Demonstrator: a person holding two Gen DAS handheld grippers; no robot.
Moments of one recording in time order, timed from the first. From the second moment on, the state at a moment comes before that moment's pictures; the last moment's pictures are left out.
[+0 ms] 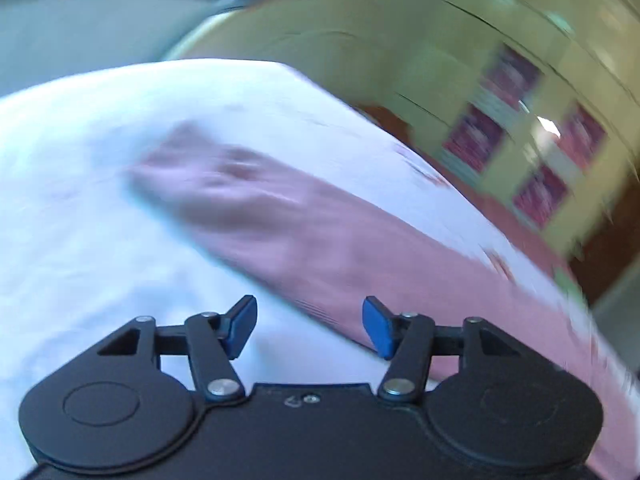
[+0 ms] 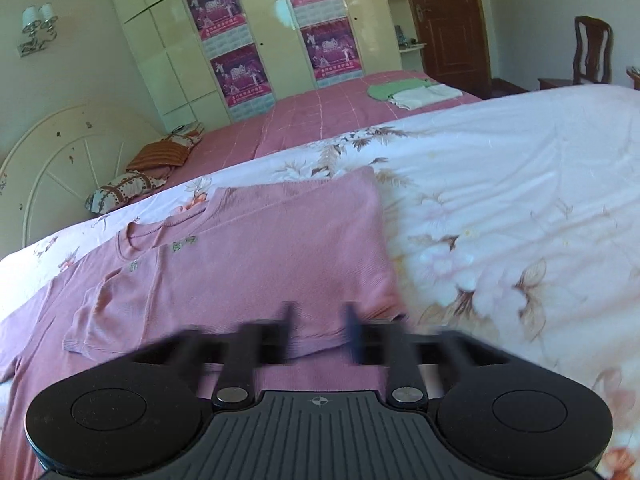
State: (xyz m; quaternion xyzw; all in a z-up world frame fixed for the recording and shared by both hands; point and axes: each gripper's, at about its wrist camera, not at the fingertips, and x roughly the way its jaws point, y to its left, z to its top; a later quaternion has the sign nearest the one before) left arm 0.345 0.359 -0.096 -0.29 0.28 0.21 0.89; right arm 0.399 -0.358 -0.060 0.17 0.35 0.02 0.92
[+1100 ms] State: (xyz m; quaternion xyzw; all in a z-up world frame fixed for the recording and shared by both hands) left arm 0.425 0.385 -0.067 -0.25 0.21 0.13 0.94; right arm 0.398 -0.274 -0.043 0.19 0.36 0.02 0.91
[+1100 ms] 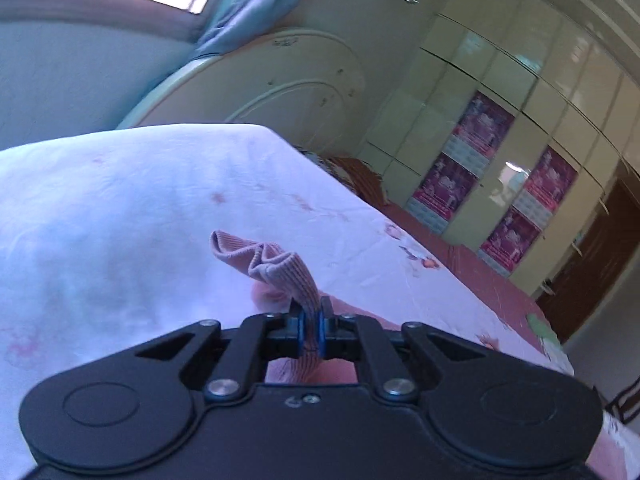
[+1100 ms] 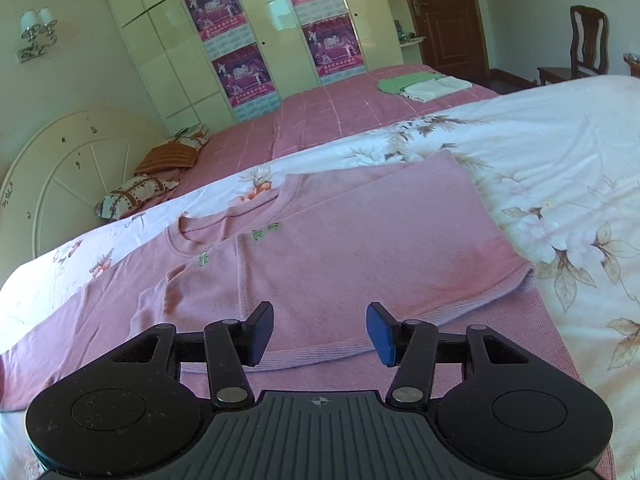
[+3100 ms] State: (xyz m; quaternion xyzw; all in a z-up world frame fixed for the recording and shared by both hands) left arm 0.453 0.177 -0.122 -0.03 0.34 -0.04 0.94; right arm 0.433 -0.243 -0.034 0.20 0.34 0.08 0.91
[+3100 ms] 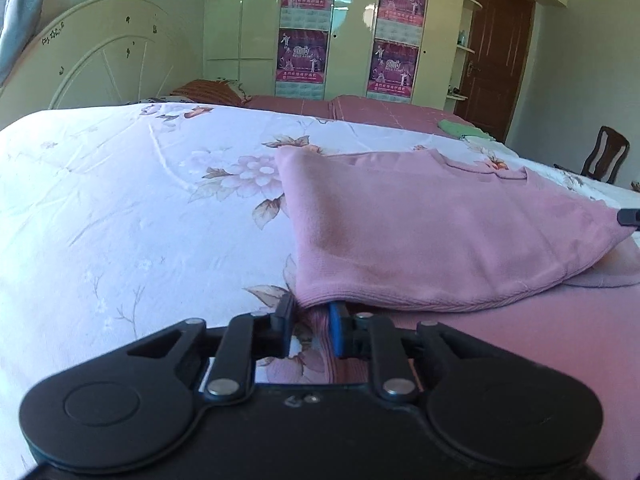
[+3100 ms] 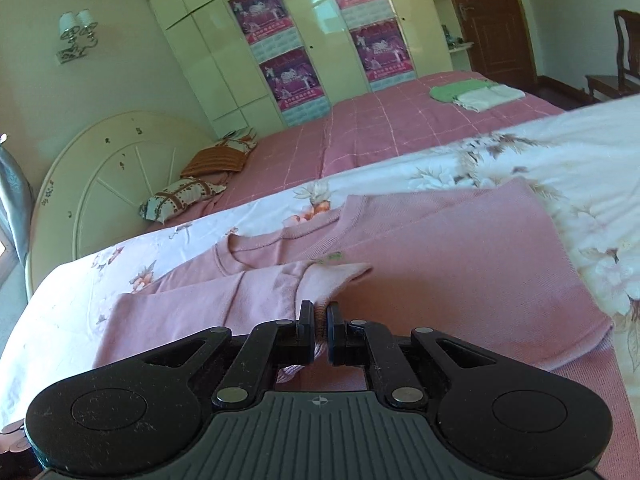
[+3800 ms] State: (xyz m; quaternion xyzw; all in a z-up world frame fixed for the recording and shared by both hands) left arm 0.507 0.150 -0.107 -0.03 0.33 -0.13 0.93; right arm 0.477 -0.281 -0.070 0.26 0.38 0.04 0.89
